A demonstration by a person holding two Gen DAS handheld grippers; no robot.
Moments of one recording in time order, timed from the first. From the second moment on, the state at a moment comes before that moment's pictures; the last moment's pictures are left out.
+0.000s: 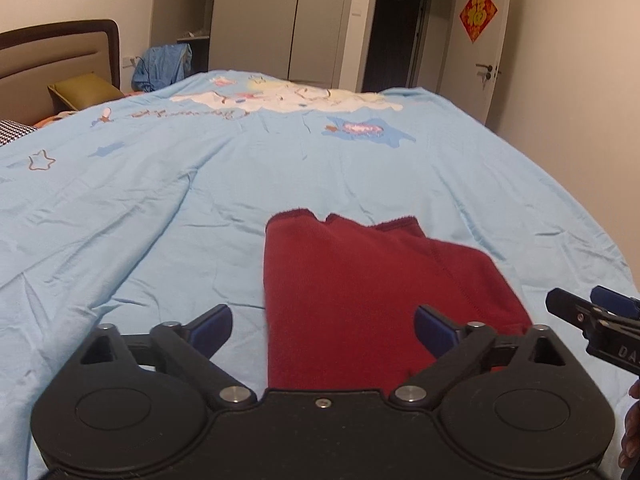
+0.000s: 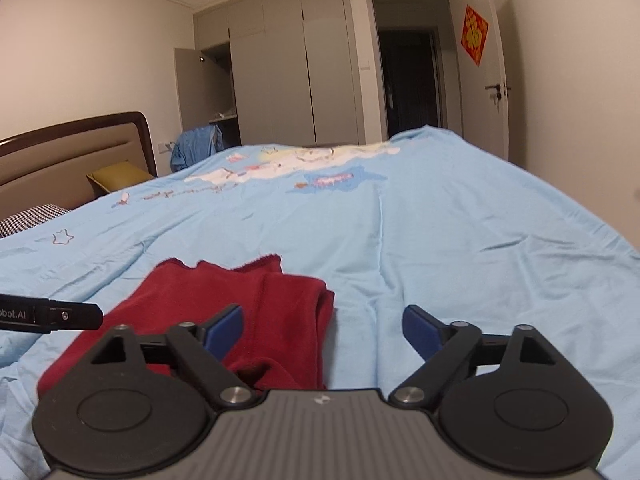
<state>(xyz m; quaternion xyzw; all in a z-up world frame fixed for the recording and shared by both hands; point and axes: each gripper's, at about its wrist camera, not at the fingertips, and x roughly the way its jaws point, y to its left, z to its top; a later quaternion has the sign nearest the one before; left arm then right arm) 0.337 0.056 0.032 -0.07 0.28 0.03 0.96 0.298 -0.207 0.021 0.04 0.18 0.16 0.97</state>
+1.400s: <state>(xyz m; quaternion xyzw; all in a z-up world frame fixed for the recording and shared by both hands) 0.159 0.038 0.006 -0.04 0.22 0.02 0.98 0.129 -0.237 -0.007 0.04 0.14 0.15 0.98</state>
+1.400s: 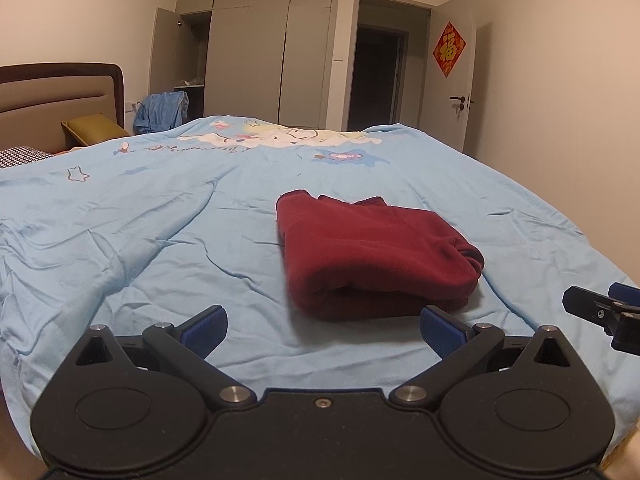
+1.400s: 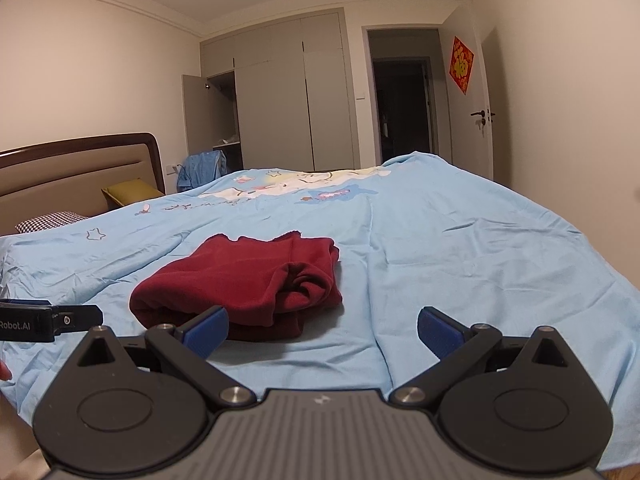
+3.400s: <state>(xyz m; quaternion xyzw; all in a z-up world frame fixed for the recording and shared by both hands) 0.174 0.042 -0.006 -0.08 0.27 0.04 0.96 0.142 -0.232 -0.017 0.05 0.18 0.15 0.97</state>
